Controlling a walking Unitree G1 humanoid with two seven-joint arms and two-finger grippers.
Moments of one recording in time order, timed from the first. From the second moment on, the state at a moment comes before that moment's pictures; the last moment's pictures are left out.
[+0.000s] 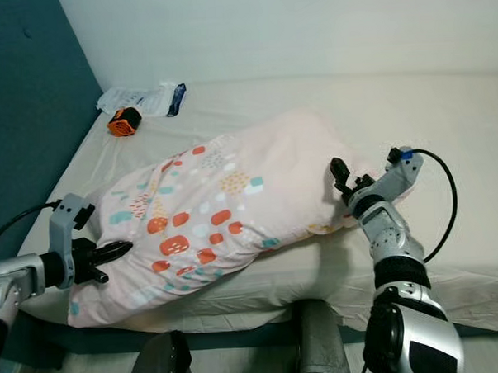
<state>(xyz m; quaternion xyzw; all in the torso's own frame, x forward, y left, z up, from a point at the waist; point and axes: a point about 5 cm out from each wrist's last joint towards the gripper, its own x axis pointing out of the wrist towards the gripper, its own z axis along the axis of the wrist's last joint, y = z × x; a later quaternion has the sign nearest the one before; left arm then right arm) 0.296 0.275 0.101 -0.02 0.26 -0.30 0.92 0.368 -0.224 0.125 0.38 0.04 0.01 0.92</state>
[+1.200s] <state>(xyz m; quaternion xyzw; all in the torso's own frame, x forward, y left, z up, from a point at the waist) 0.282 0.262 0.104 -0.03 0.24 -0.34 0.91 0.332 -0.260 0.098 0.30 -0.08 -0.23 0.92</state>
